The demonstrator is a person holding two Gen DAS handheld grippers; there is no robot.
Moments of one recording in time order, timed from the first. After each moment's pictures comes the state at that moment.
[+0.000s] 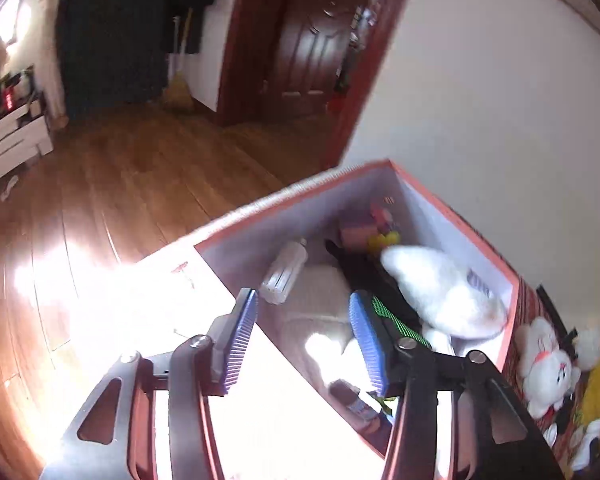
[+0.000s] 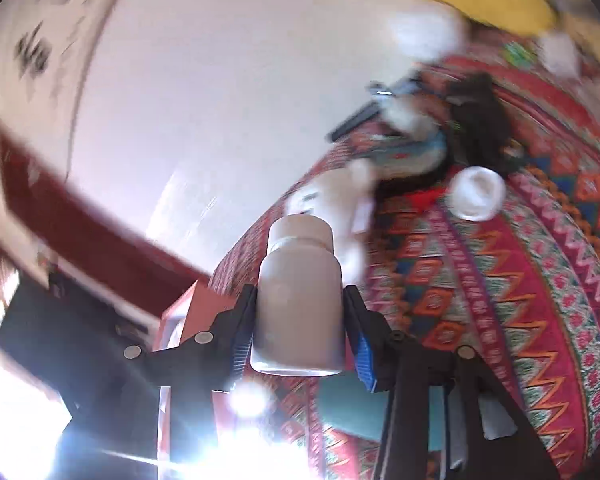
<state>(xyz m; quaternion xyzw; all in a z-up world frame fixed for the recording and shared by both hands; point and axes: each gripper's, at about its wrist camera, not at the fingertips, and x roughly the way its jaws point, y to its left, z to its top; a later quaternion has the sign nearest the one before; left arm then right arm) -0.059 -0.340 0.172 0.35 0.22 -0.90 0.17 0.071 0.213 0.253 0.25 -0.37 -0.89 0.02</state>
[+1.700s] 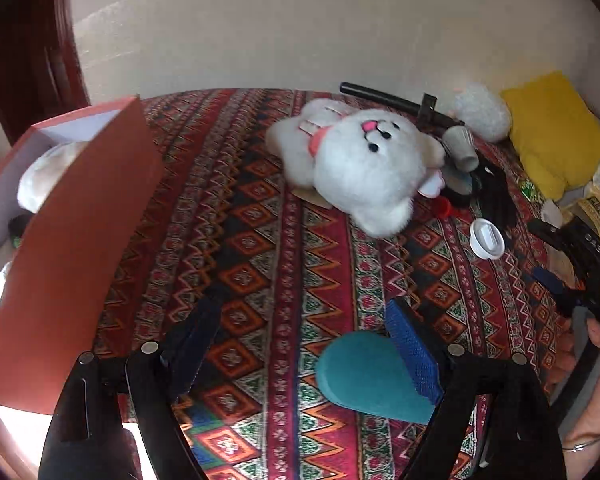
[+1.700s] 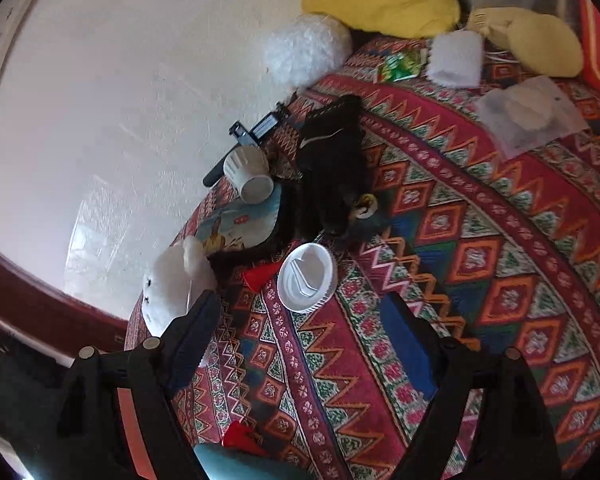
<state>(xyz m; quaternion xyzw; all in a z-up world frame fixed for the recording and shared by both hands) -0.067 0.093 0.096 0.47 -0.03 -0.87 -0.15 0.045 0.368 0.179 0.31 -0.42 -0.84 -0.15</state>
